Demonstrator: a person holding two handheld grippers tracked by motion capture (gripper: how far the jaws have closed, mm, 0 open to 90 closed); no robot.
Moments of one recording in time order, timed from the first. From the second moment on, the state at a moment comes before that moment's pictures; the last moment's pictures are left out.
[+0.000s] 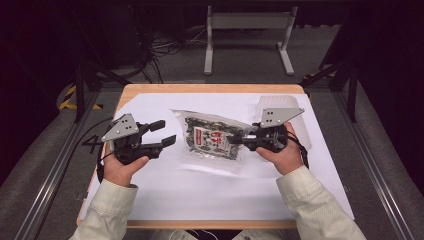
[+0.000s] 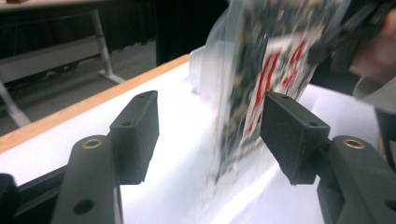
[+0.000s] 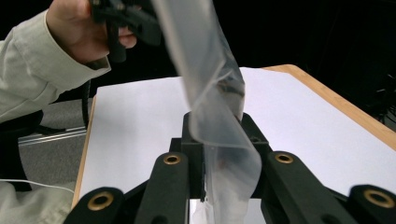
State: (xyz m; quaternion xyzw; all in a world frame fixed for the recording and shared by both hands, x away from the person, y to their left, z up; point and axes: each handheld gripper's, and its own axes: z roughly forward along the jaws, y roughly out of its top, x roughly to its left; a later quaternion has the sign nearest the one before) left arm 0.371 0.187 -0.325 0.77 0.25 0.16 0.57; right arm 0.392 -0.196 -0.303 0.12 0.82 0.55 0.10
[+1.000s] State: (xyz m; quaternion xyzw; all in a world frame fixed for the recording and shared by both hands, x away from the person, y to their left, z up) left arm 0.387 0.226 -0.399 0.78 0.28 0.13 0.55; right arm 0.400 -0.253 -0.264 0.23 0.80 0.53 0.16
